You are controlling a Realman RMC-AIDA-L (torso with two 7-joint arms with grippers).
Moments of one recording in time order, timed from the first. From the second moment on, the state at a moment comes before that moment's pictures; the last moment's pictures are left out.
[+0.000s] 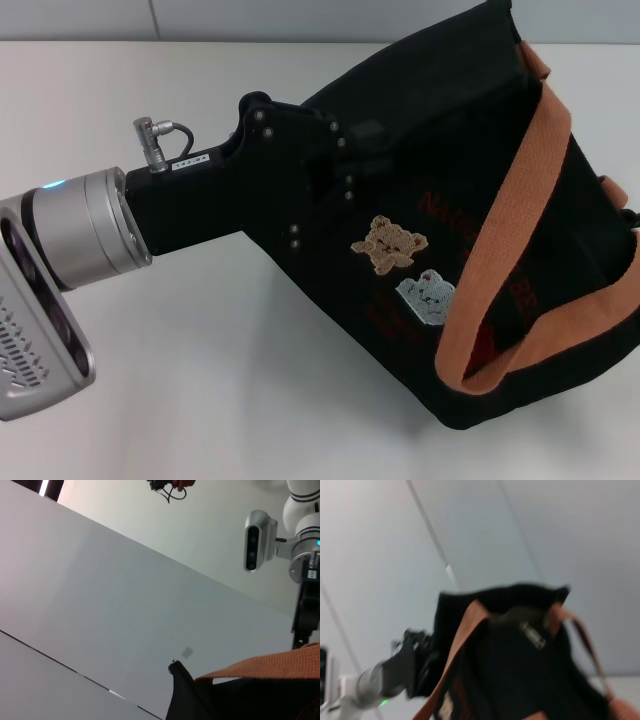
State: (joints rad) left arm -0.20 -2.08 1.50 1.03 1.12 1.41 -0.09; right arm 0.24 1.98 -0.19 -0.55 -2.03 -2.05 1.29
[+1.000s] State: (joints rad) left arm -0.20 -2.08 1.51 1.03 1.12 1.41 -0.08; right arm 0.47 2.07 -0.29 -0.64 -1.89 -1.92 1.12
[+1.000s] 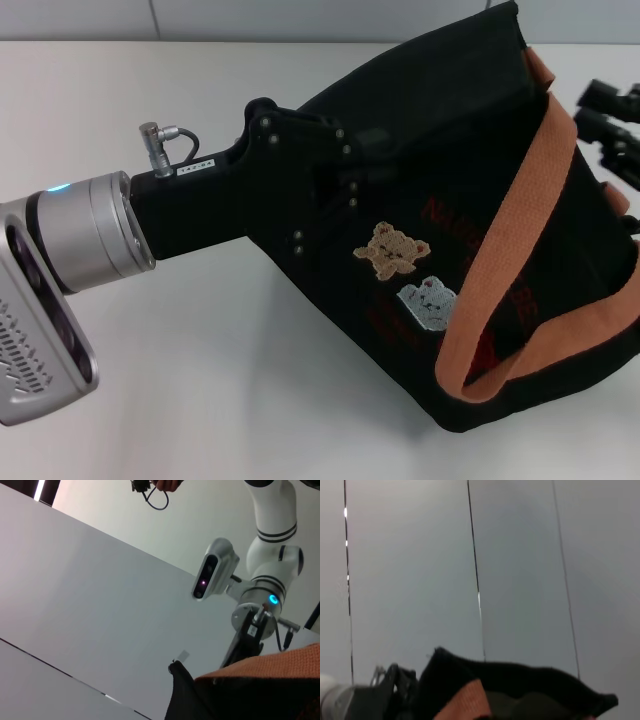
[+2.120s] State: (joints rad) left arm -0.21 -2.08 1.51 1.03 1.13 1.41 -0.08; right arm 0.50 2.08 -0.56 -0.78 -1.90 -1.82 1.19
